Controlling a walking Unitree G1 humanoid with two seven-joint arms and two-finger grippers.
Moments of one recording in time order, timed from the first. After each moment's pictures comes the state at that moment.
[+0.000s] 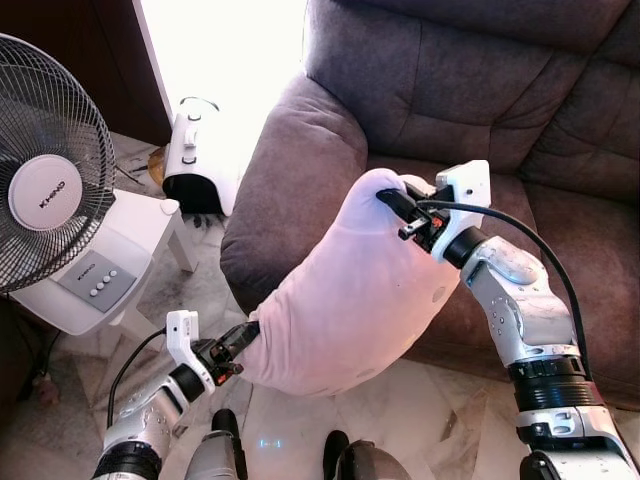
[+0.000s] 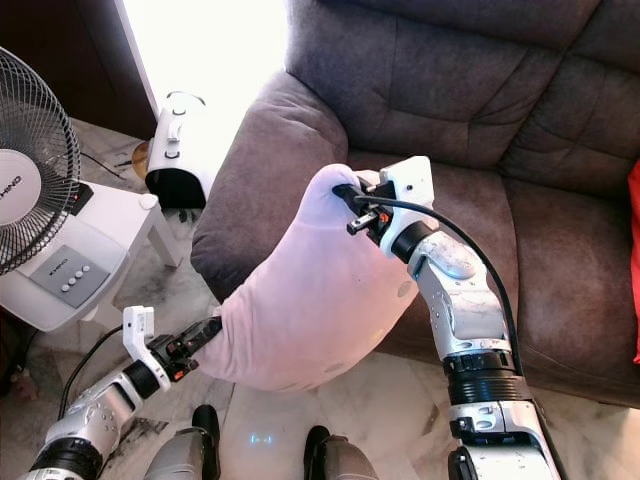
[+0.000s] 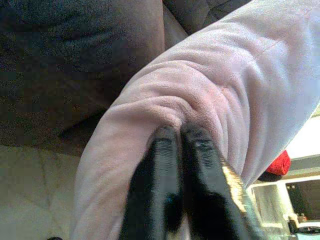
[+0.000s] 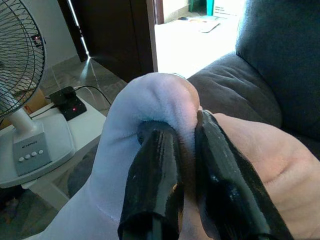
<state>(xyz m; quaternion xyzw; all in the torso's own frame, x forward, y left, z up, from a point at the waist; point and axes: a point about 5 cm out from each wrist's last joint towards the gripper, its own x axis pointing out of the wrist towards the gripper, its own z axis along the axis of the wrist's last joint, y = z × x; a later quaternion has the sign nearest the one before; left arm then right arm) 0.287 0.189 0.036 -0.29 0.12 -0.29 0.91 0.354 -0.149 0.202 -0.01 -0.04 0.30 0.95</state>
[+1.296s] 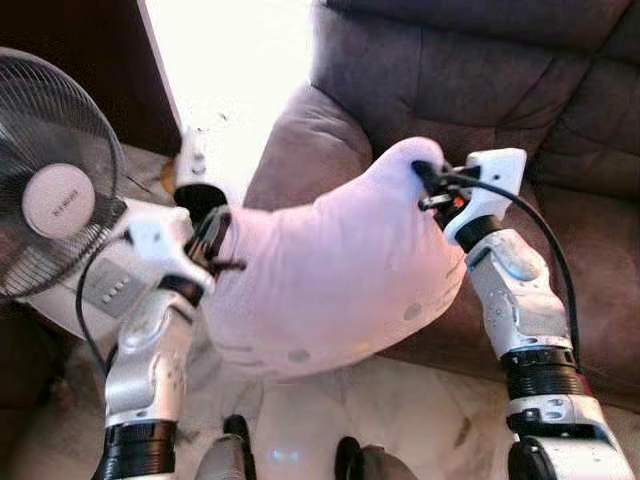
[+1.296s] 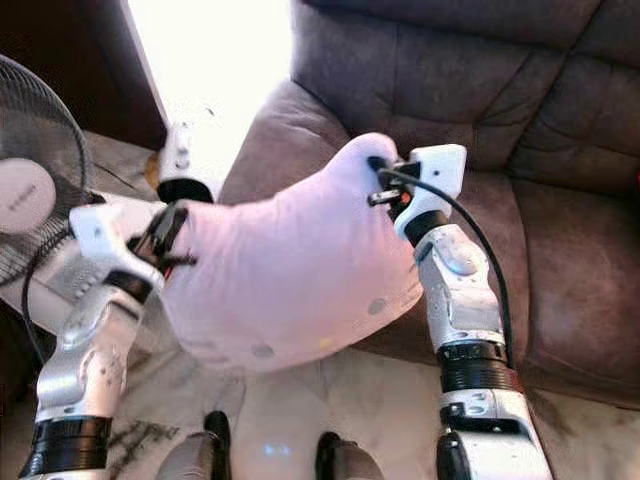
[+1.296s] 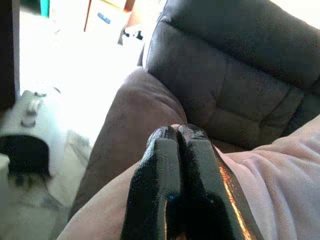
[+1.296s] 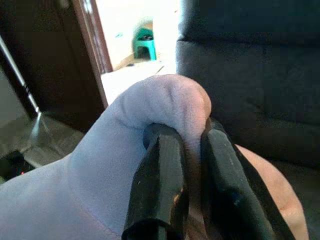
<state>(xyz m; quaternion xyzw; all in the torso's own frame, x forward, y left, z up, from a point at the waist) 0.312 0.169 0.184 -0.13 -0.12 -0.12 0.98 0.367 -0.165 0.208 0.05 -0.09 0.14 0.98</state>
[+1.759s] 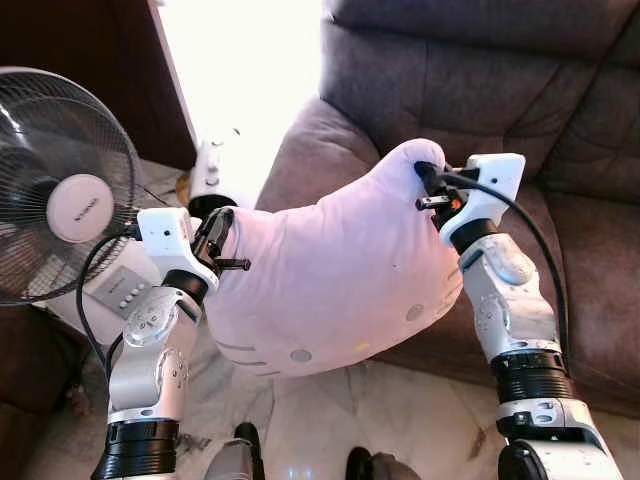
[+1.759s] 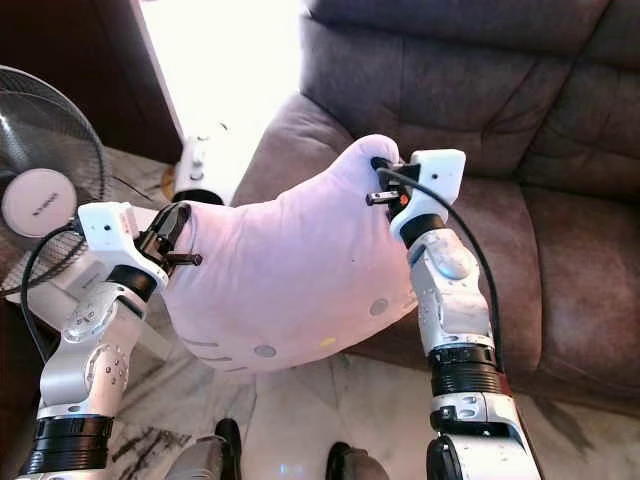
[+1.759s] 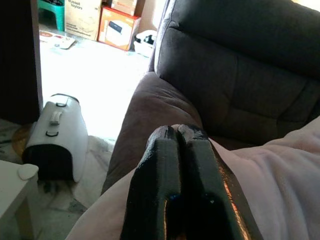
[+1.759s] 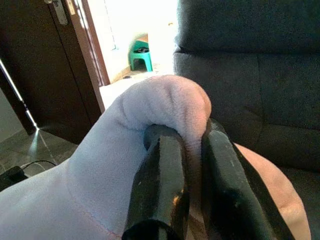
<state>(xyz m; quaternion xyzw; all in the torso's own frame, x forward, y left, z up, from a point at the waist) 0.314 0.169 0.182 -0.10 -0.11 -0.10 0.98 0.367 -0.159 0.203 0.05 -0.09 0.12 0.99</state>
